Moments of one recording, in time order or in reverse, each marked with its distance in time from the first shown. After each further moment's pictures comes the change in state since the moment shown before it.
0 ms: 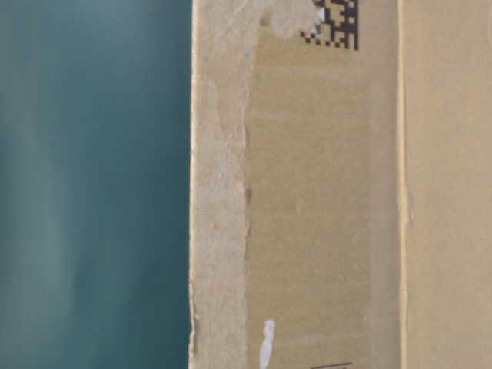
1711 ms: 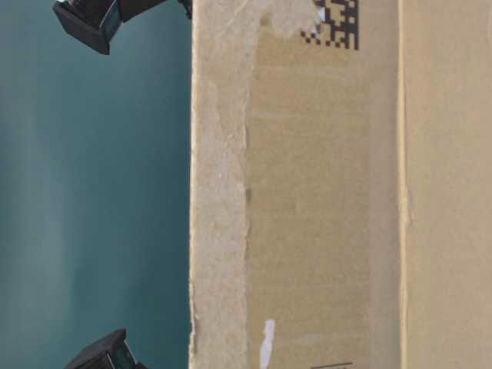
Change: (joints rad) left arm 0.003 0.966 -0.466 0.003 -0.540 0.060; right arm 0.005 0.684 -0.416 0.011 -0.287 -0.002
